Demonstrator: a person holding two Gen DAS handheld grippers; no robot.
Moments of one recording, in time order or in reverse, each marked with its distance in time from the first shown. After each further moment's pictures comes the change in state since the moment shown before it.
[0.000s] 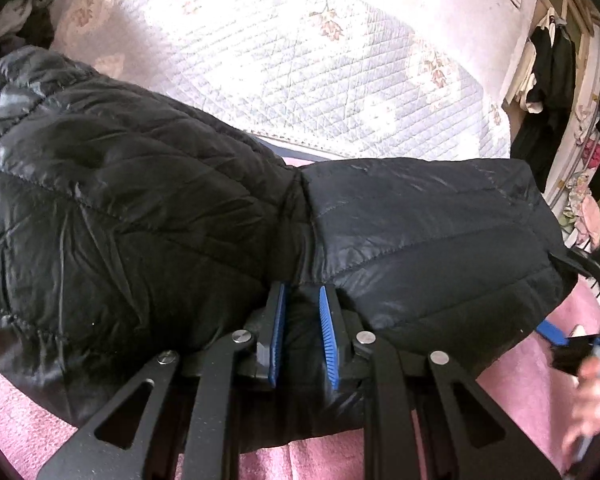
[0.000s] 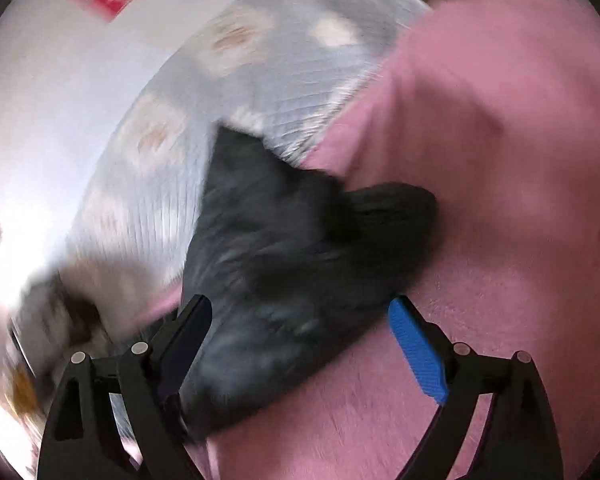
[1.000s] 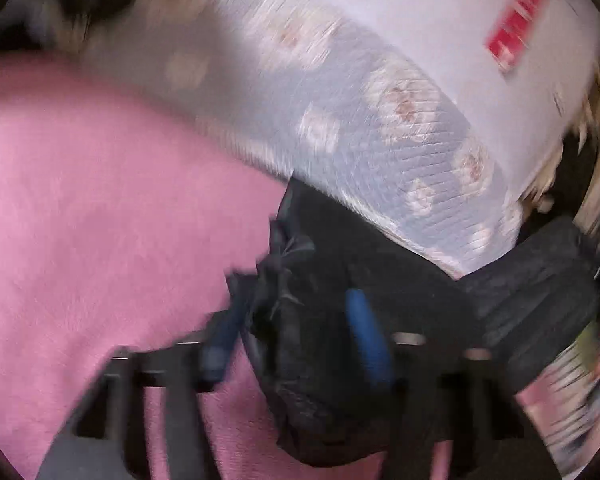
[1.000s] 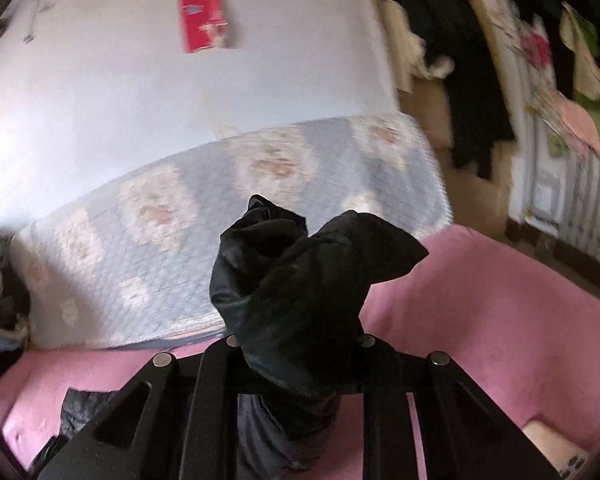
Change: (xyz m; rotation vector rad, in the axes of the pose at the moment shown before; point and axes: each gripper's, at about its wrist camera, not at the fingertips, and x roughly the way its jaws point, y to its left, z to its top) left arm -0.037 0.134 0.038 -0.337 -0.027 -0.117; right arm -0.068 0.166 0.075 -0.661 -0.337 -0.191
